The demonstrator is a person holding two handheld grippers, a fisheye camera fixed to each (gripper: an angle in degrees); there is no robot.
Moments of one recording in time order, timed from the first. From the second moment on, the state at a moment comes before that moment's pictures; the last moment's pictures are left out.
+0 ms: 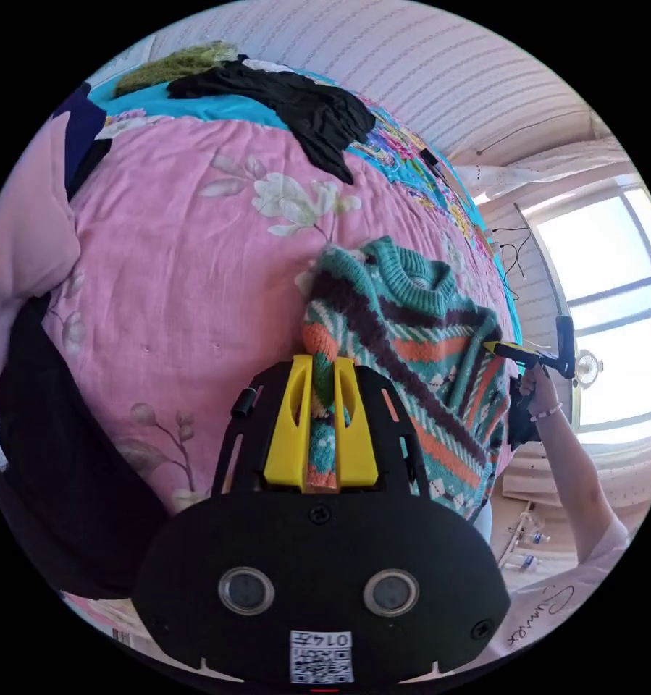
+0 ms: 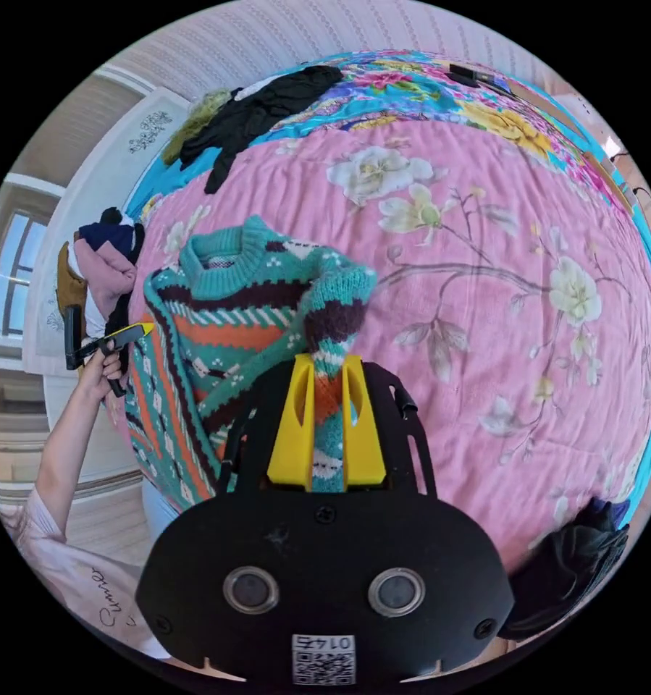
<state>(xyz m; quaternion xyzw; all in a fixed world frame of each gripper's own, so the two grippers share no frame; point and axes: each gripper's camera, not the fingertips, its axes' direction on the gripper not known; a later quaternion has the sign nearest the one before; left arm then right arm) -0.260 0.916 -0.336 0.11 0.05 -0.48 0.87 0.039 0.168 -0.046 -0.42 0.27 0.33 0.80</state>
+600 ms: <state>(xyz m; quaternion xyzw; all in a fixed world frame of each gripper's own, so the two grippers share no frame) -0.003 1.021 -0.379 0.21 0.08 -0.39 0.89 -0.185 0.216 -0.155 -0.39 0.21 0.13 0.89</state>
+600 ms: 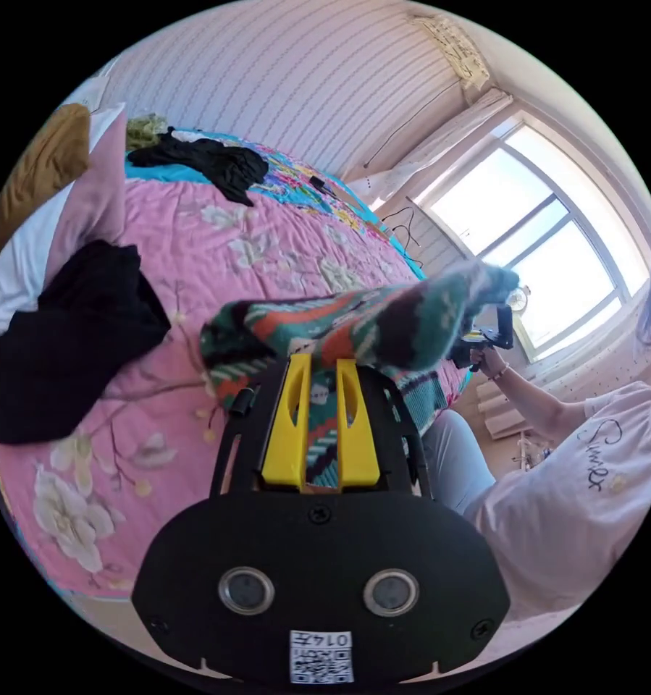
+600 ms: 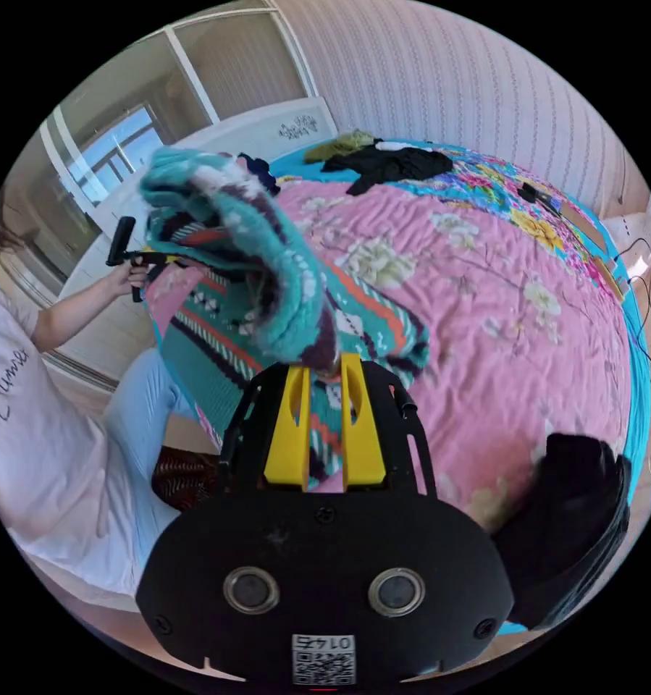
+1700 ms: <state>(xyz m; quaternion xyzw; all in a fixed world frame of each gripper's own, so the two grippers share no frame) 0.412 0.774 -0.319 -0.02 -0.46 -0.08 0.89 -0.477 0.232 0.029 -0.42 0.48 -0.09 0.76</state>
